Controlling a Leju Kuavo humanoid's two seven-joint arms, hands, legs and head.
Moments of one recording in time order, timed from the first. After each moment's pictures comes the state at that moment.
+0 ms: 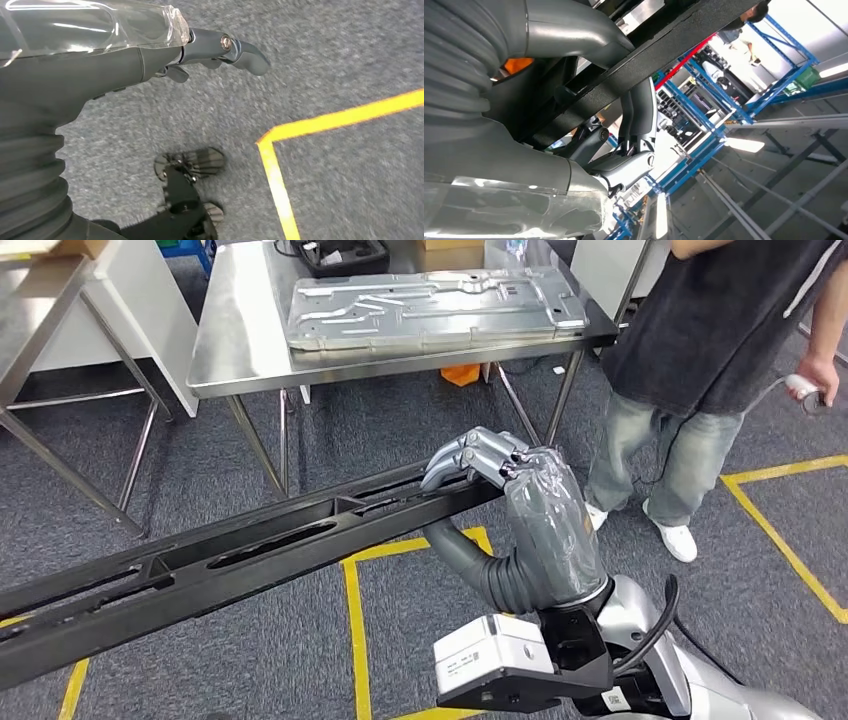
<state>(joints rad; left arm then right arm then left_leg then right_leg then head) -0.16 0.05 -0.82 -0.24 0.86 0.37 -0.33 -0.59 -0.32 0.82 -1.99 0.71 -0.12 0.45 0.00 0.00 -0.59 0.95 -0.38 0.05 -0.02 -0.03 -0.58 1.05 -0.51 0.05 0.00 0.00</state>
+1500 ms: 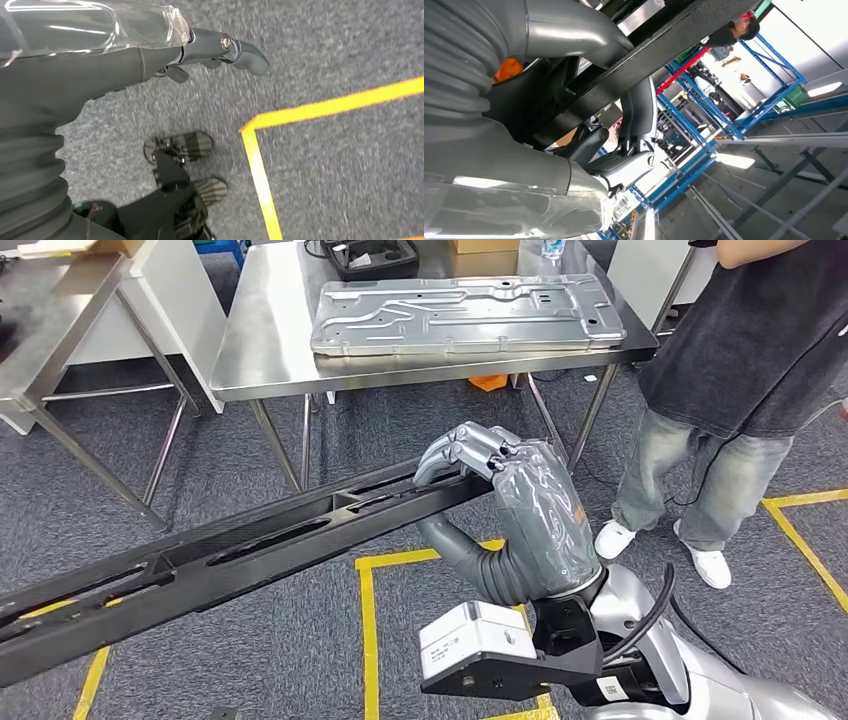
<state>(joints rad) -0.18 0.05 -0.82 -0.24 0.85 0.29 -0.33 -0.63 -0.32 0.83 -1.98 0.69 -0.08 0.47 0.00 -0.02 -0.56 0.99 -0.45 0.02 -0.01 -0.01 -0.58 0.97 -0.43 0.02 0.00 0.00</state>
